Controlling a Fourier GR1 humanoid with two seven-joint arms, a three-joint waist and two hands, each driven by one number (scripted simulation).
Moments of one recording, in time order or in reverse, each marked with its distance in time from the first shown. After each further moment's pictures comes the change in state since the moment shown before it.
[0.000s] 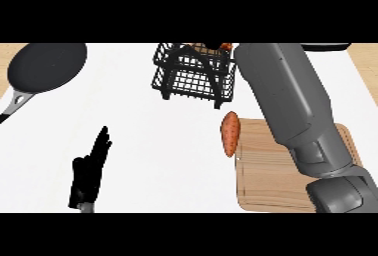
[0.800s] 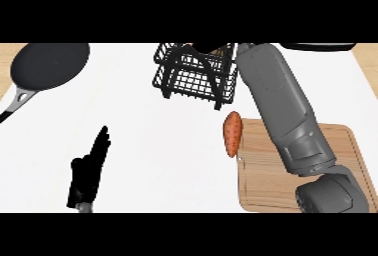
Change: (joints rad) left arm 0.001 0.006 0.005 -0.004 -0.004 -0.023 -0.005; right arm 0.010 0.055 -0.235 0.223 -0.336 -0.250 -0.245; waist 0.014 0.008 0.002
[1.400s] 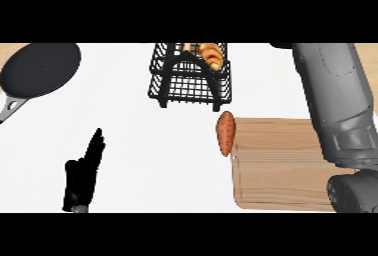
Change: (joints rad) left arm 0.020 0.000 0.026 -0.004 0.008 0.010 -0.002; right arm 0.021 -0.157 -0.134 -0.103 -0.072 -0.178 -0.020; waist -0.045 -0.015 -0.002
